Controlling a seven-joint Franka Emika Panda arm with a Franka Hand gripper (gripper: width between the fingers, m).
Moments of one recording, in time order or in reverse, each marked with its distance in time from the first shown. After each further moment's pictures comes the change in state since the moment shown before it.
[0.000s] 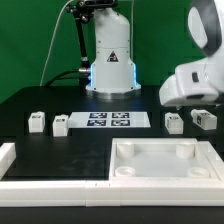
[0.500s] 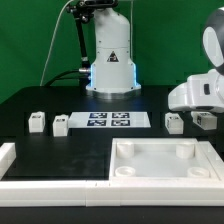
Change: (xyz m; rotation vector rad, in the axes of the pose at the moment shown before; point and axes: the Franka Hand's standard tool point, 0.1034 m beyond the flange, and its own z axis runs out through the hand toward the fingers) arm 0.004 -0.019 0.015 -0.038 -0.049 0.062
